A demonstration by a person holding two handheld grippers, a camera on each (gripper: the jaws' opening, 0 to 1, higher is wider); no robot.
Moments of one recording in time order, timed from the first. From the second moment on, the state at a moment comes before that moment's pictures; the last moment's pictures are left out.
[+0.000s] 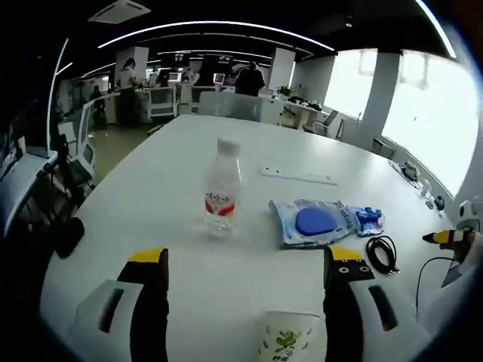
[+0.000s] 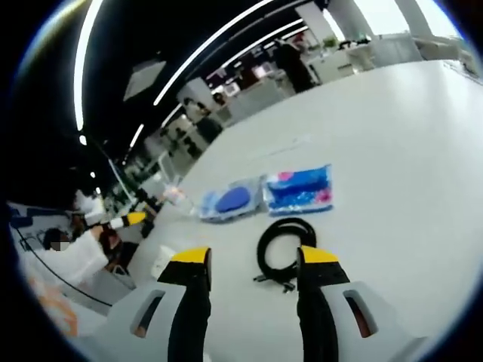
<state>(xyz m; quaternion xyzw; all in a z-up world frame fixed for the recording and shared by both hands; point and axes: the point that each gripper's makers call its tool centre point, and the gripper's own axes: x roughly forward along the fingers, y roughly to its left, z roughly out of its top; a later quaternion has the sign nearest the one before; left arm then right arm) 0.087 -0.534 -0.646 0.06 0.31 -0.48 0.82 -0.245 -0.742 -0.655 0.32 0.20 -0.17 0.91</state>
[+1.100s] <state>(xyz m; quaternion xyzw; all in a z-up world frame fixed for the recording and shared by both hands) 0.017 -0.501 -0.710 0.12 0.40 -0.50 0.76 -0.256 -0.743 -0.667 0.33 0.21 -0.19 0.90</state>
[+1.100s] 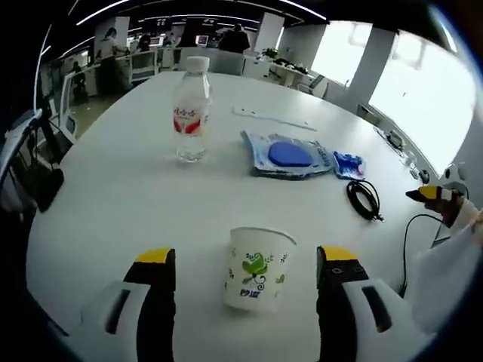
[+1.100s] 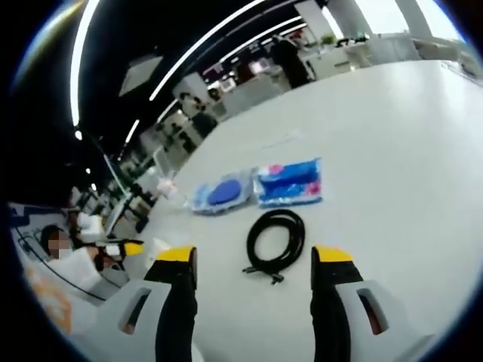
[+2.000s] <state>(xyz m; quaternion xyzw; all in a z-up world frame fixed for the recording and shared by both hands) -0.002 -0.529 -0.682 0.04 0.36 -0.52 0.77 -0.247 -0.734 -0.668 0.36 0.21 -0.17 0.89</state>
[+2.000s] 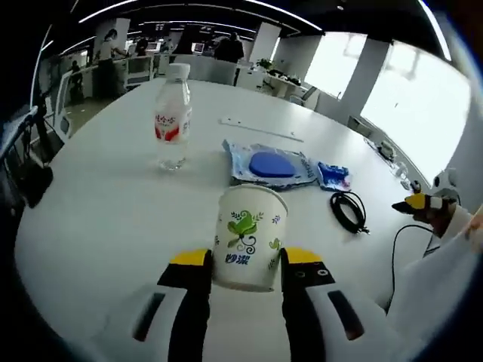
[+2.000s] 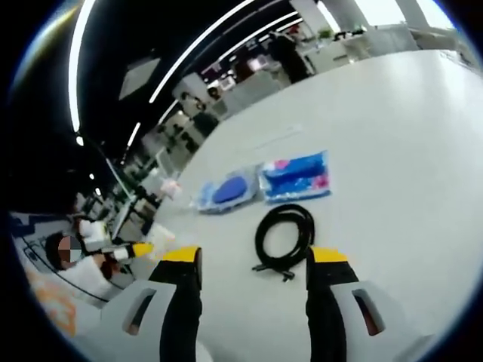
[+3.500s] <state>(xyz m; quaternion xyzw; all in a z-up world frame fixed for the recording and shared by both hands) -0.192 -0.612 -0.497 -0.32 0.34 -0.82 0.34 -0.177 -0.605 -0.486 0.34 -0.07 0.25 0.90</state>
